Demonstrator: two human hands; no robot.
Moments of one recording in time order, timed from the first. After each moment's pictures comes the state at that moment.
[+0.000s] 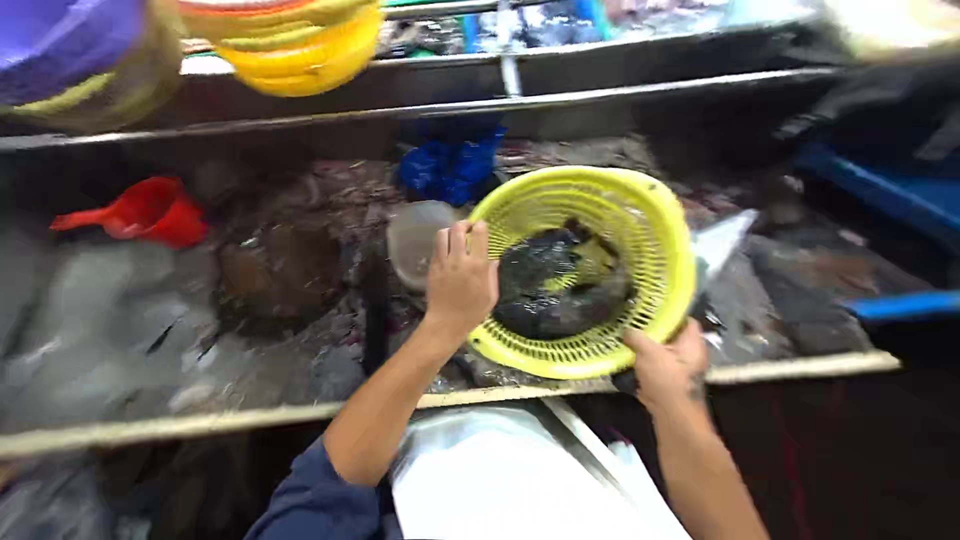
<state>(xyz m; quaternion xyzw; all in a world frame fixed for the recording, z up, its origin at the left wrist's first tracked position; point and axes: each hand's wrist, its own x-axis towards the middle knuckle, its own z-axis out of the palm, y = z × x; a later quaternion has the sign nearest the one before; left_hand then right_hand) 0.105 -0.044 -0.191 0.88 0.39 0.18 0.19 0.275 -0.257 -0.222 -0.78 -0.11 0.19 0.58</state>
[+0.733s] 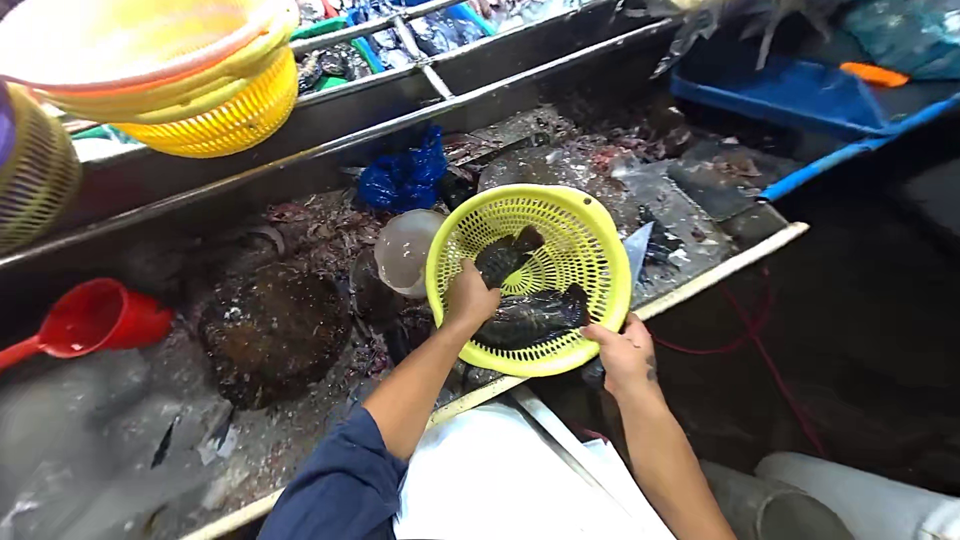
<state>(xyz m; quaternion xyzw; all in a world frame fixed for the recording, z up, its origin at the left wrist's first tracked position) 0.099 -0.013 -0.262 0.81 0.40 -0.09 0.43 0.156 -0.235 -0.250 -0.78 0.08 0.17 0.59</state>
